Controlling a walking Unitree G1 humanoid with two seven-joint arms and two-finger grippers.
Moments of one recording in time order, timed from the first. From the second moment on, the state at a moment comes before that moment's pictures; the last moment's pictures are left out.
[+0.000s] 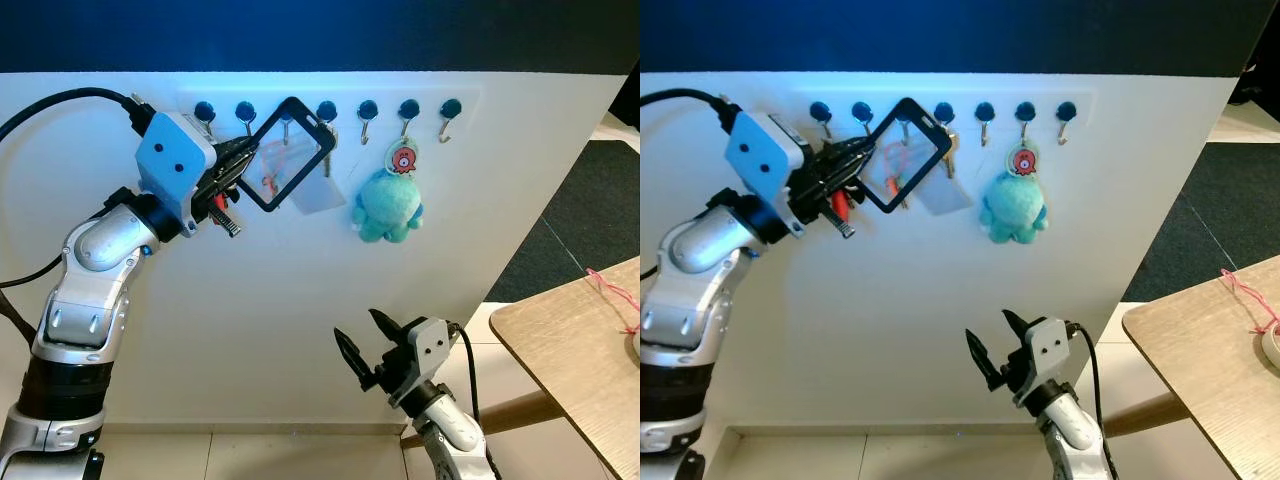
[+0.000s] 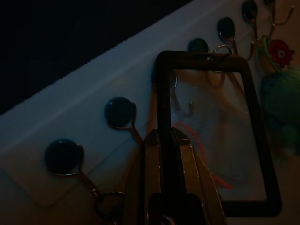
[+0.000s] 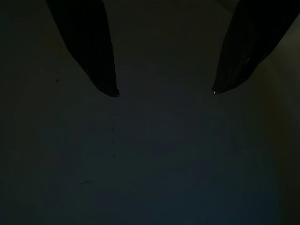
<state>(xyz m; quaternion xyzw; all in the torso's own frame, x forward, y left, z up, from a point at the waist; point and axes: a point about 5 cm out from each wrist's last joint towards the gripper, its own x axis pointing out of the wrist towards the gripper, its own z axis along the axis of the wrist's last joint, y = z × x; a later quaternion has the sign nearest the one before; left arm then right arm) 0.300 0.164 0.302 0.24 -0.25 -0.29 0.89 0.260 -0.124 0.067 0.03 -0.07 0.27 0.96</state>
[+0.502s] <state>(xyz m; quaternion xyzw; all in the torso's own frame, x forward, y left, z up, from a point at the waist) 0.302 0.166 0.304 0.25 -0.26 -0.25 0.90 0.260 -0.124 0.065 0.03 -0.06 0.27 0.96</state>
